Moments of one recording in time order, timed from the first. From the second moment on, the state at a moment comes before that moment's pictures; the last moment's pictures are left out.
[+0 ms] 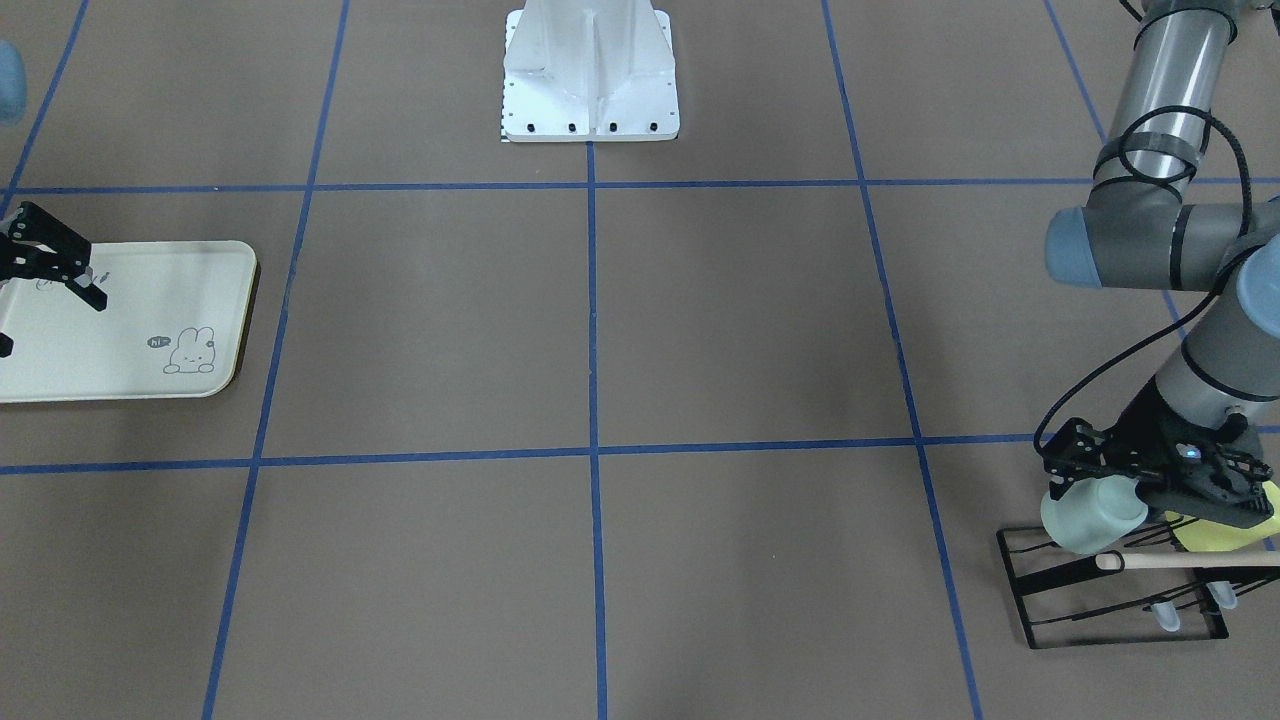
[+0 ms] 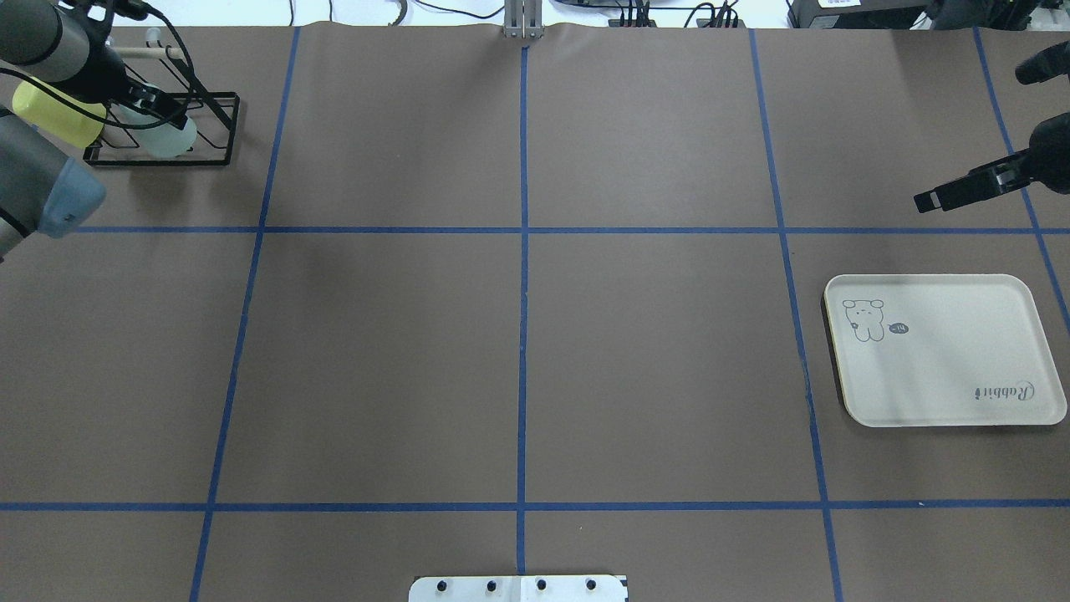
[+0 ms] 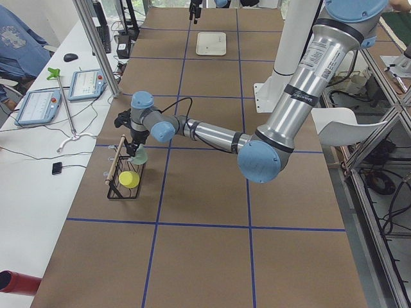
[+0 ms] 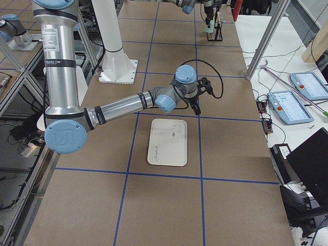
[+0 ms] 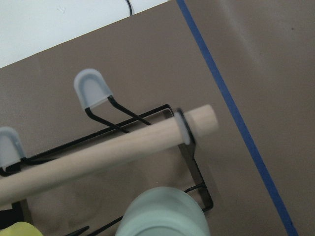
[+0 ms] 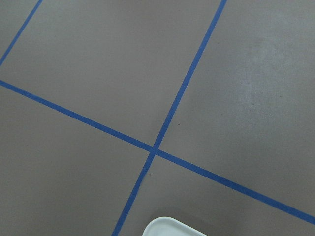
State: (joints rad) left arm -1.12 -2.04 -1.31 -2.05 -2.06 -0.39; right arm 1.18 -1.53 1.85 -1.07 2.33 0.44
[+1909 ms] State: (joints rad) left arm -1.29 -1.91 -1.81 -2.03 -2.29 -0.66; right arm 1.13 -1.44 1.85 -0.87 2.32 0.75
